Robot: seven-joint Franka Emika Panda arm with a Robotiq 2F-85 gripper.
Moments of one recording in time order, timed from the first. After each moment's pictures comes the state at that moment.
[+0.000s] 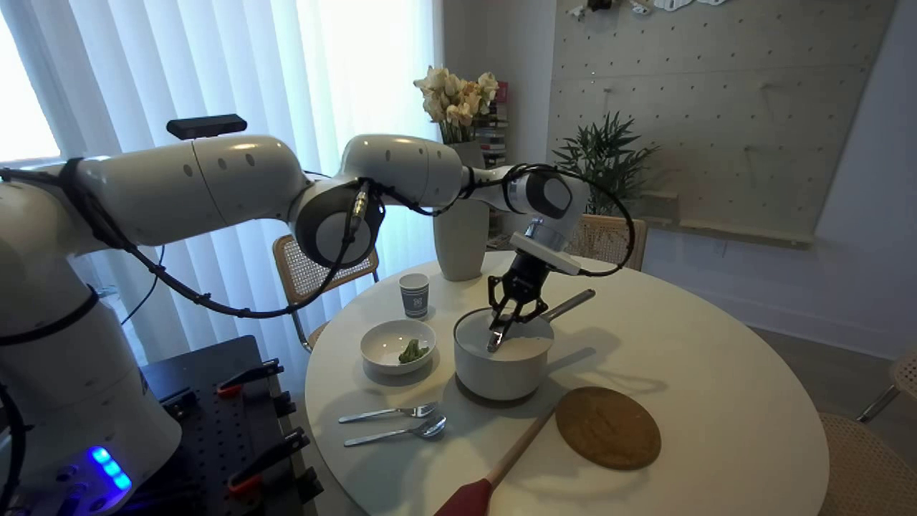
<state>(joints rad) -0.09 1.43 -0.01 -0.37 -0.15 1.12 -0.86</state>
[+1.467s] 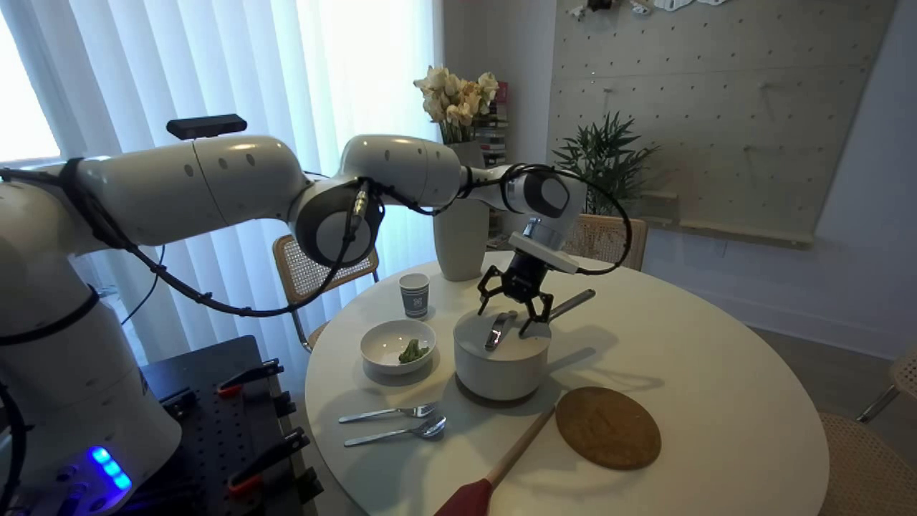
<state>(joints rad) -0.08 1.43 -0.02 -0.37 -0.14 1.14 -0.86</state>
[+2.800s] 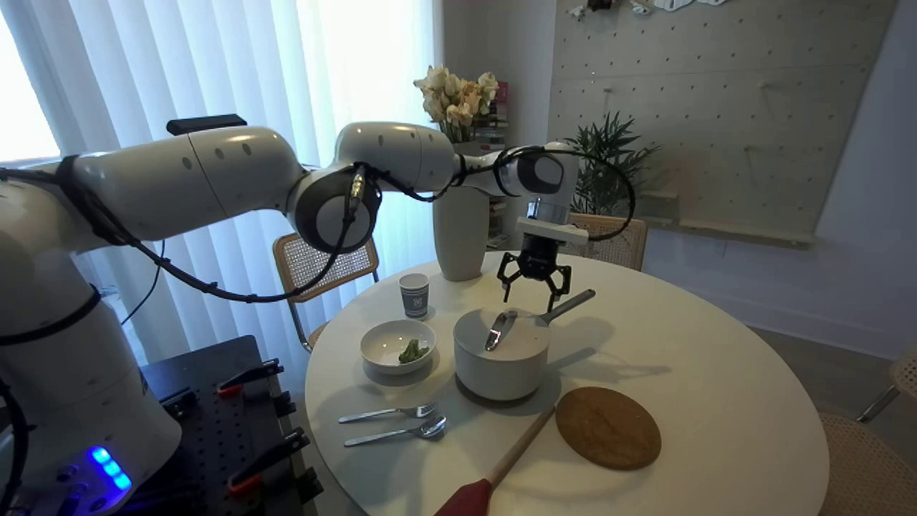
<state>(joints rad) -0.04 1.39 -0.05 -0.36 -0.17 1.35 -0.86</state>
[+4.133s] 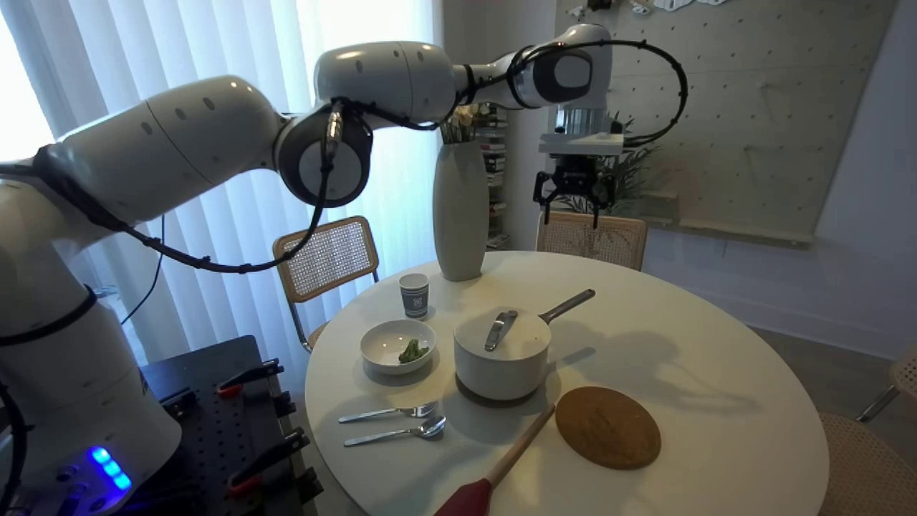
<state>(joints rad) -0.13 1.15 0.00 -0.36 -0.07 1.48 -0.76</state>
